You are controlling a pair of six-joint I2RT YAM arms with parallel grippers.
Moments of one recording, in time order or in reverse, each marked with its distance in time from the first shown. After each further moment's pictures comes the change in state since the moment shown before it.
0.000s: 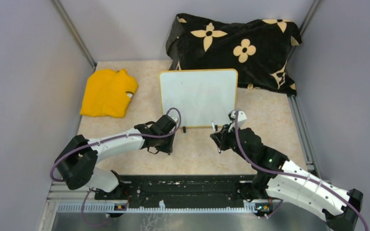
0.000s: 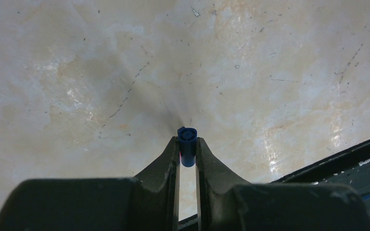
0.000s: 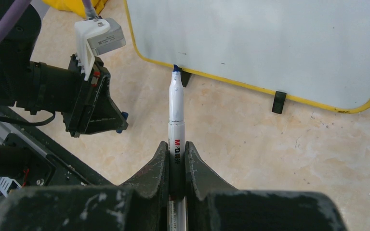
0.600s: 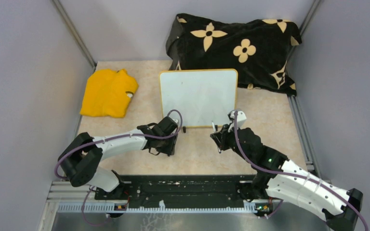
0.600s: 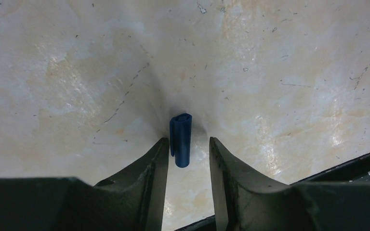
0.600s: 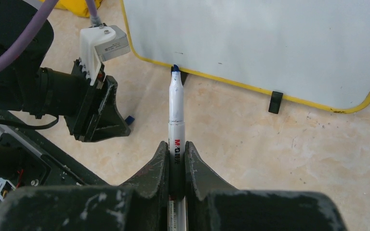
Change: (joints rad) left arm -0.008 0.054 -0.020 0.035 -0.013 -0.016; right arm 0.000 0.004 0.000 0.000 0.007 -0.009
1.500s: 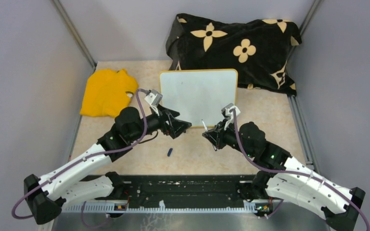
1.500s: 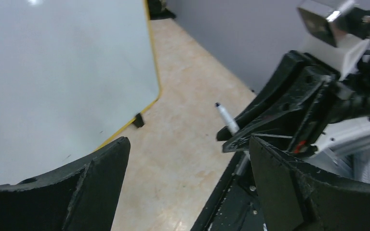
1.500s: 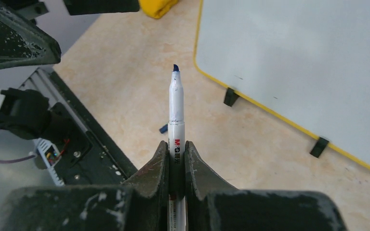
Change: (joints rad) left arm 0.010 -0.548 0.035 0.444 0.152 0.075; right arm 0.000 0.044 0.120 0.023 -0.186 -0.129
